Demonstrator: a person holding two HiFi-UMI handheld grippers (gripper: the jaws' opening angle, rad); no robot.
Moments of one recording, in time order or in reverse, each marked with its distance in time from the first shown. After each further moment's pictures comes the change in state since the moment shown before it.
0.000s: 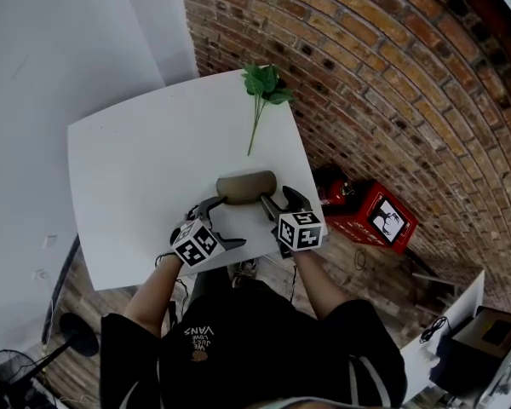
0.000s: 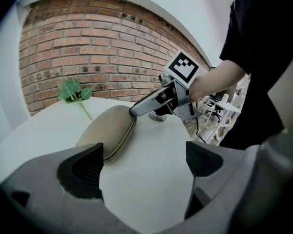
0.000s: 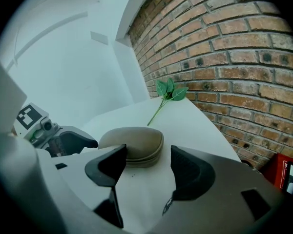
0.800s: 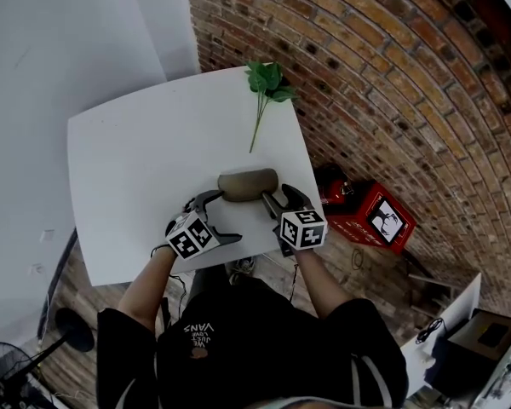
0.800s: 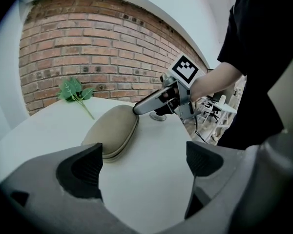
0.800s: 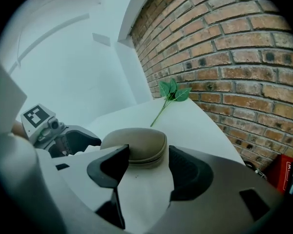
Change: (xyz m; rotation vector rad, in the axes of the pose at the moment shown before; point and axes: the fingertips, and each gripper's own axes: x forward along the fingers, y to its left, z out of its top) left arm -0.008 0.007 -0.002 0.005 -0.019 -0.030; right arm -0.002 0.006 0.004 -0.005 -0.007 0.038
